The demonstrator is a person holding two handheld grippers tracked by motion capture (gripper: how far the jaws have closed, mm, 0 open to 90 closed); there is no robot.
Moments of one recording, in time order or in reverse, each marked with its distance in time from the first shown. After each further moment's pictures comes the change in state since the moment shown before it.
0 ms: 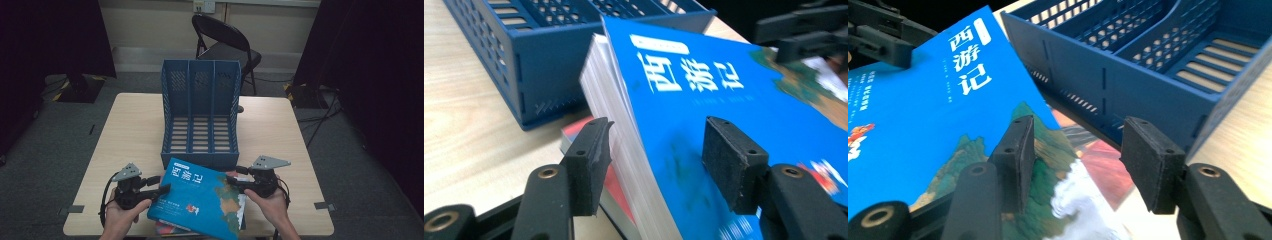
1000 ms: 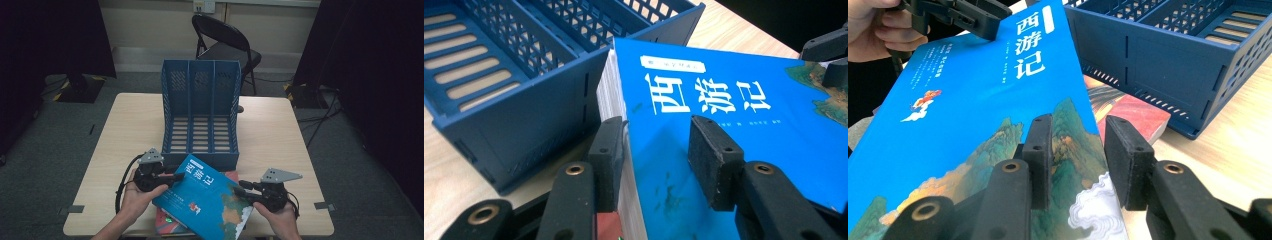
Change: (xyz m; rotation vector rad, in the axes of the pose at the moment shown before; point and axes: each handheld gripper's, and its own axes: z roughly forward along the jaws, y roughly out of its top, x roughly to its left) left arm -0.002 0.043 0.045 0.094 -0.019 0.136; right arm 0.014 -0.021 -0.030 0.009 0.043 0.047
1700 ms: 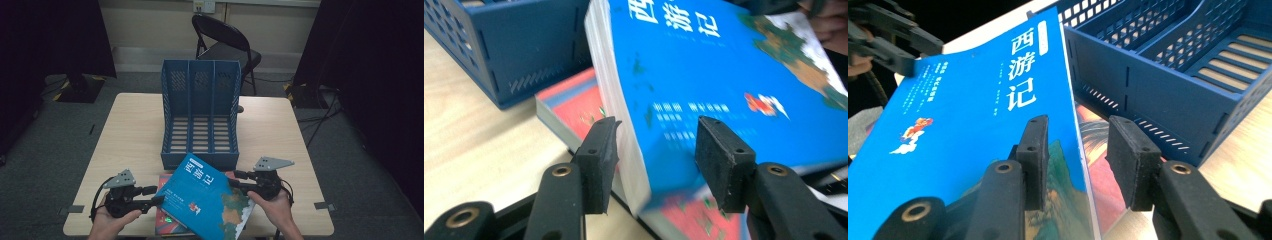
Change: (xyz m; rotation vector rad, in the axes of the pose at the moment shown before) left arm -0.008 -0.056 -0.066 -0.013 -0.073 -0.043; right arm -0.006 0.029 0.015 0.021 0.020 -0.045
